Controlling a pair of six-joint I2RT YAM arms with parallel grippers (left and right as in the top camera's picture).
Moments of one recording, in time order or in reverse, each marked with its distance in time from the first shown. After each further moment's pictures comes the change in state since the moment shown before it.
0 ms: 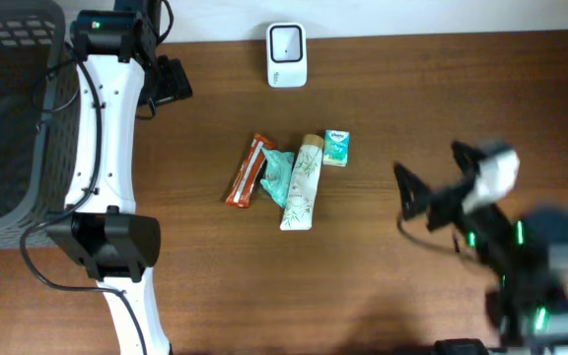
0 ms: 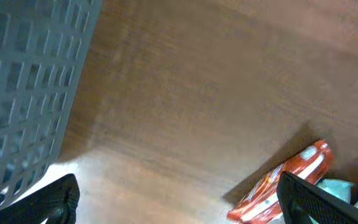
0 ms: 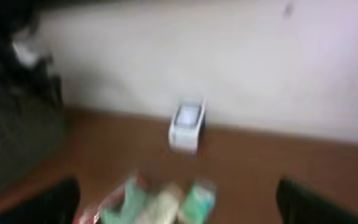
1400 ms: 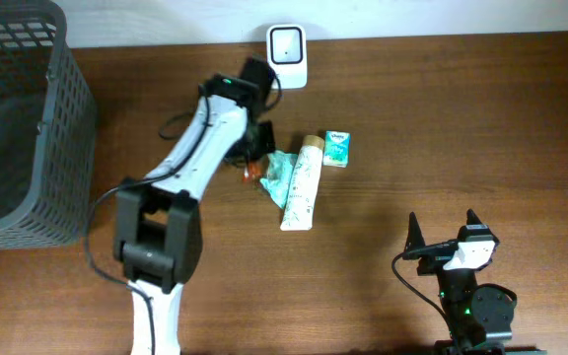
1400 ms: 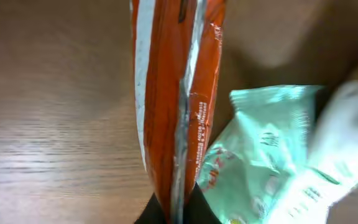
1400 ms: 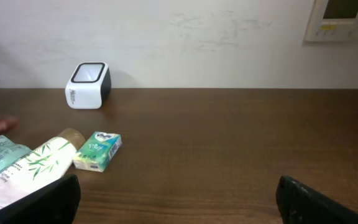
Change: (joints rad) left arm -0.310 0.005 -0.587 0.421 0.206 -0.040; right arm 0.001 -0.792 -0.842 0.236 0.414 -0.056
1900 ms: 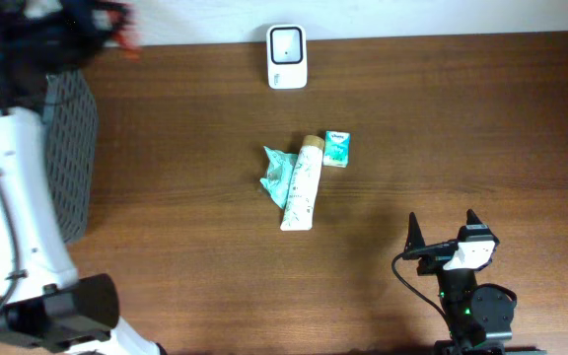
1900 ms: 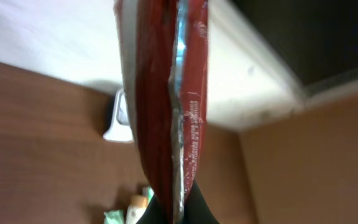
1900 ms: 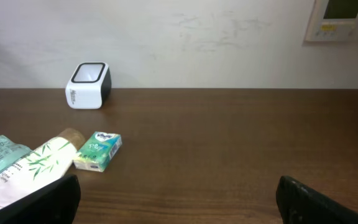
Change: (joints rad) left arm 0.571 -0.369 0.322 0.220 0.770 -0.016; right arm 0.000 0.000 0.000 0.000 0.000 0.000
